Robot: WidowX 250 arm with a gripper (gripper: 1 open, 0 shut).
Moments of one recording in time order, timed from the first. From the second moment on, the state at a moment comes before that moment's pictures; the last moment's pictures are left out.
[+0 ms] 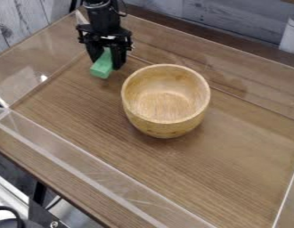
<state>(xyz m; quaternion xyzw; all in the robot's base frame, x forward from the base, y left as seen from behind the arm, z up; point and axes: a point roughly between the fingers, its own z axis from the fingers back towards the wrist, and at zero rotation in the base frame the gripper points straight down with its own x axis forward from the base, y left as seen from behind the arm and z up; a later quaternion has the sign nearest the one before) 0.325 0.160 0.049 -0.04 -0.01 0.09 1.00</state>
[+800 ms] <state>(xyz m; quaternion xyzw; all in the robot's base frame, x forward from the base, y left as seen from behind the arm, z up) 0.325 0.167 0.041 -0.03 -0.01 0.09 1.00</state>
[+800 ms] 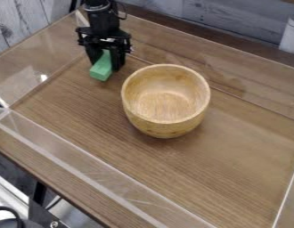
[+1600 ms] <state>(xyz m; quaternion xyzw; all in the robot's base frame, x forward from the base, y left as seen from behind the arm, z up) 0.319 0.176 0.034 -0.04 0.01 0.11 0.99</state>
